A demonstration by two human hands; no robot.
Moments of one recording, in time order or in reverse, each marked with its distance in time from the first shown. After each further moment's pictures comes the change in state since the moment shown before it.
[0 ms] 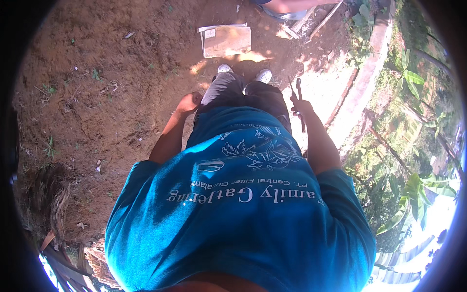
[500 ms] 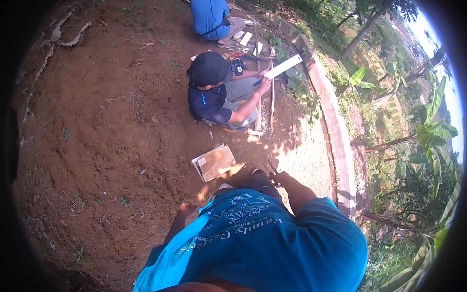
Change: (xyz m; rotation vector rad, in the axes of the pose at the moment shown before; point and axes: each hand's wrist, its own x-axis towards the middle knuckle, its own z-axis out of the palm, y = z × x) left_hand 0.046 -0.081 -0.101 0.160 -0.045 0.048; right_hand -0.052 -0.031 0.049 0.099 0.169 -0.080
